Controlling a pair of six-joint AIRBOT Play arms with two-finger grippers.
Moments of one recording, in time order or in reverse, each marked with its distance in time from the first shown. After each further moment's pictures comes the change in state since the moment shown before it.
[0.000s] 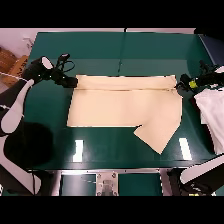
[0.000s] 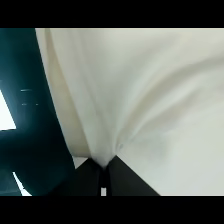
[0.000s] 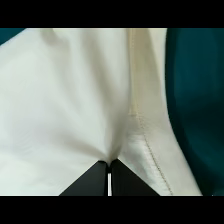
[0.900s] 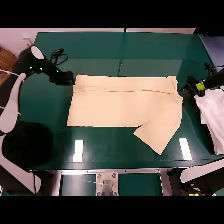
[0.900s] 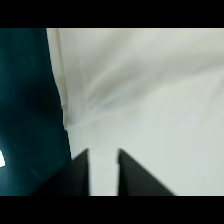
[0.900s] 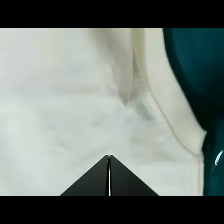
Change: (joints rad) left arm 0.058 0.005 0.185 -0.024 -0.340 -0.152; right arm -0.051 0.081 -0.035 -0.016 0.206 0.023
